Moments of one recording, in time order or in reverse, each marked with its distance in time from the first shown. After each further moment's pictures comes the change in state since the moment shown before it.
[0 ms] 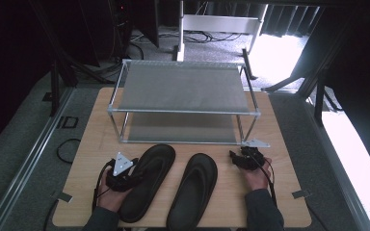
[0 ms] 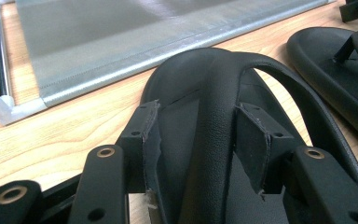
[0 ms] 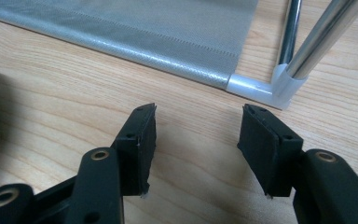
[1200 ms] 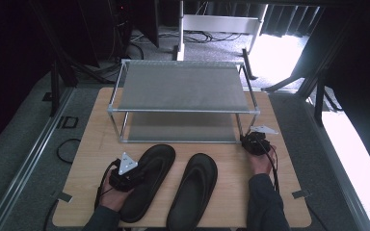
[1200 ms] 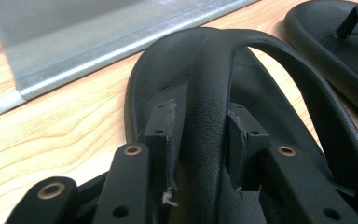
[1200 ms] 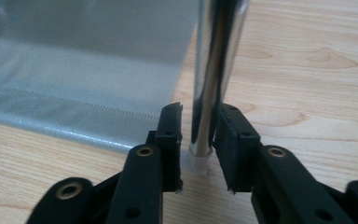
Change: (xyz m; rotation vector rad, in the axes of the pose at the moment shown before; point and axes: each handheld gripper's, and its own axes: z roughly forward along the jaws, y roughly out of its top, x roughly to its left) left arm -0.004 -0.001 0.012 0.073 -0.025 0.042; right arm -0.038 0.030 0.017 -0.069 -0.078 0.100
